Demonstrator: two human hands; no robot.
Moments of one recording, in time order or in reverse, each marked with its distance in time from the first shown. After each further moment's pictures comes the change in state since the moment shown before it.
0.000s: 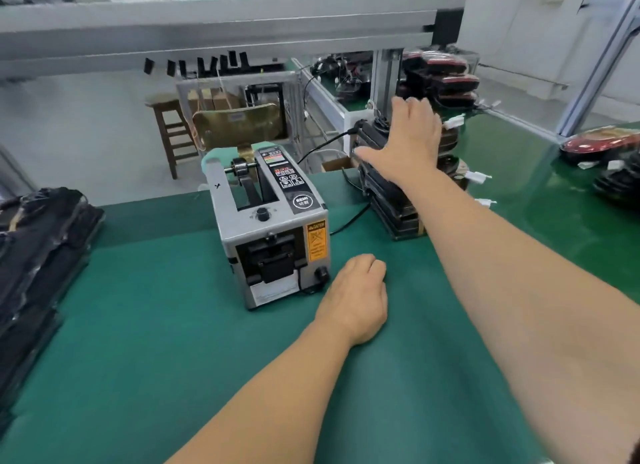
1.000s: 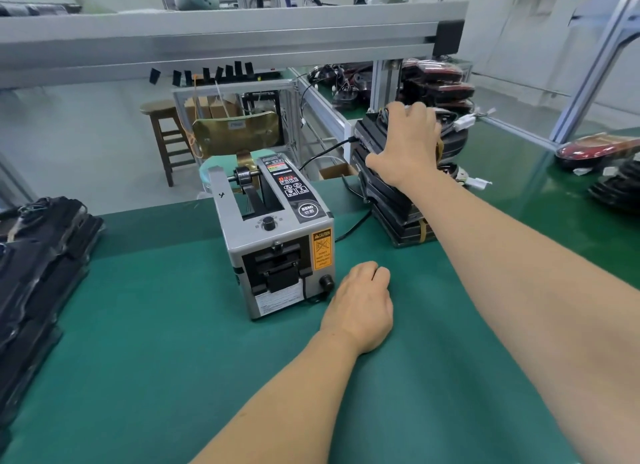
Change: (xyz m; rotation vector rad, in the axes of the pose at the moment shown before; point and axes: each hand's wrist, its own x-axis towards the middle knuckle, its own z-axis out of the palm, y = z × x) left_hand 0.001 -0.002 0.002 0.002 -0.031 -0.033; right_hand 0.001 -0.016 -0.015 -0.030 0.087 -0.033
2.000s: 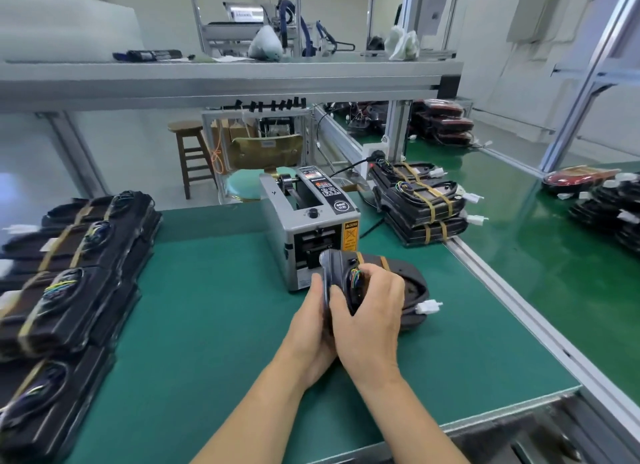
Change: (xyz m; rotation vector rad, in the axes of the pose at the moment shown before) left_hand -0.132 -0.009 -0.083 -1.710 -0.017 -0.545; right_hand -0.284 -0.107 -0.058 0.645 0.066 0.253
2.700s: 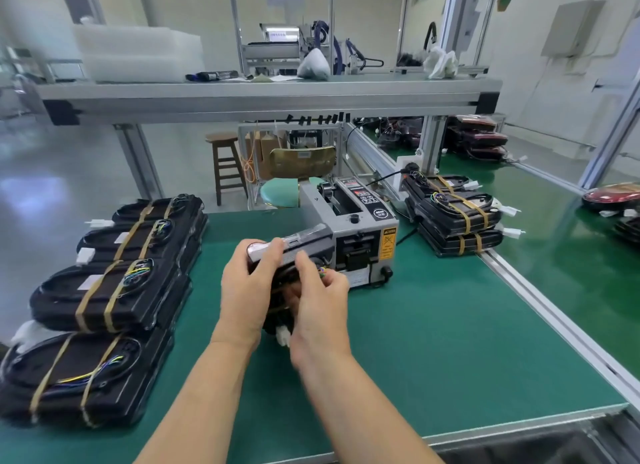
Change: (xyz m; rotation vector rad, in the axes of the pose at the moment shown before) left_hand -0.071 0.100 -0.058 0.526 0.521 0.738; right_hand -0.031 -0.117 0.052 1.121 -0.329 0.875
